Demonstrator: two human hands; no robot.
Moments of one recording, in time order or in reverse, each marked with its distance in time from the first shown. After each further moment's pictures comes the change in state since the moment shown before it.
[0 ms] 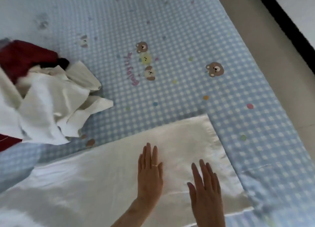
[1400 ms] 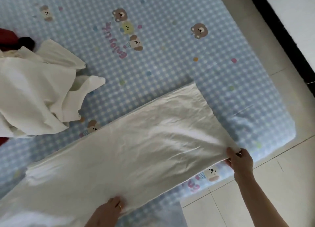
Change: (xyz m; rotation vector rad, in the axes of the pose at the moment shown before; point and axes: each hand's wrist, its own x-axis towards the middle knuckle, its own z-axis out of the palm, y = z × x) left_hand -0.144 -0.219 -0.104 0.398 -0.852 0.532; right_hand -0.068 0.038 -0.021 0.767 0.136 1.309
